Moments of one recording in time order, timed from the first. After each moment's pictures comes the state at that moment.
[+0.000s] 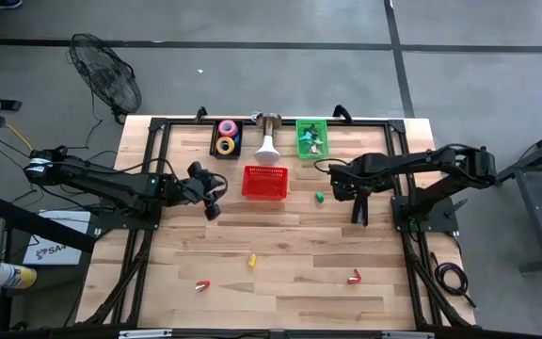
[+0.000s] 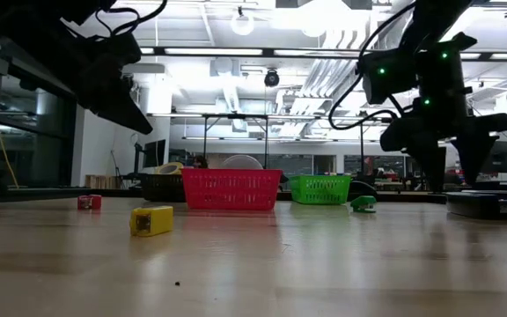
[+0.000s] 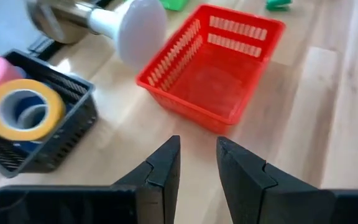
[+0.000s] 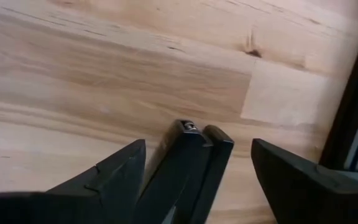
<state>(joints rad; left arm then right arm) -0.10 0.96 0.48 -0.19 -0.50 -0.30 -0.24 1.43 0.77 -1.04 0.18 1.14</state>
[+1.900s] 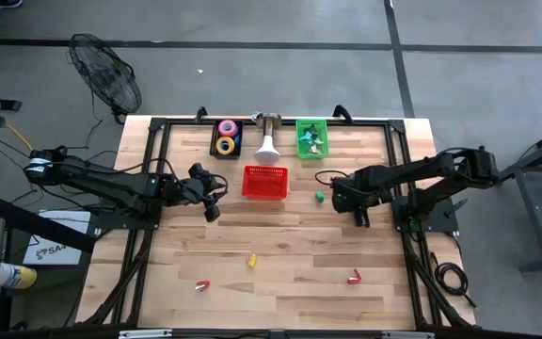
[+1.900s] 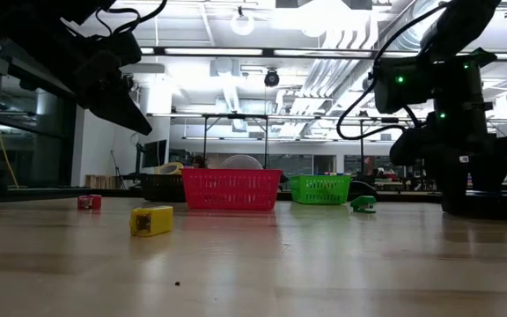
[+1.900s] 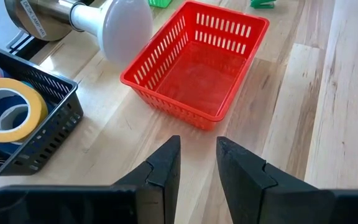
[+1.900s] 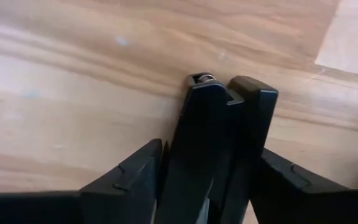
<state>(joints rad) -0.10 0.96 0.48 -0.19 -0.45 -0.30 -0.12 1.43 0.63 -0.80 0.00 1.25</state>
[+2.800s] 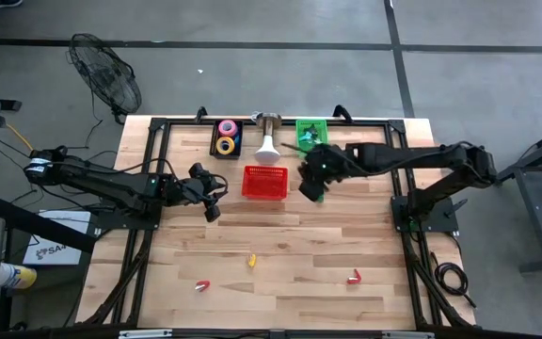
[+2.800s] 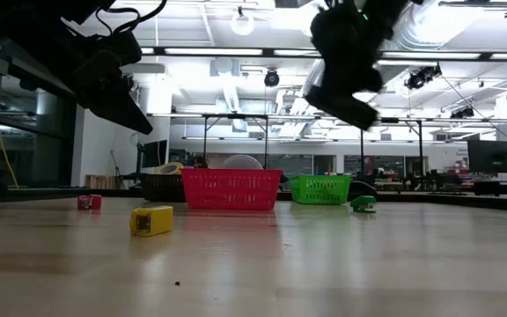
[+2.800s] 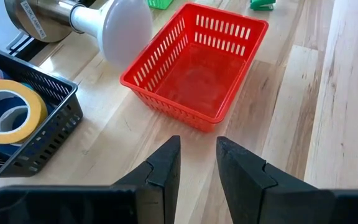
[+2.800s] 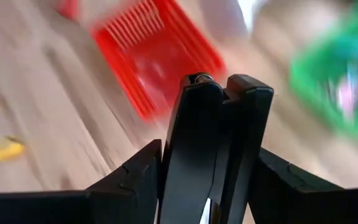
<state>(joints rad) -0.10 0.96 0.48 -0.18 -0.45 -0.30 -0.12 1.43 1.14 -0.67 0.14 0.51</state>
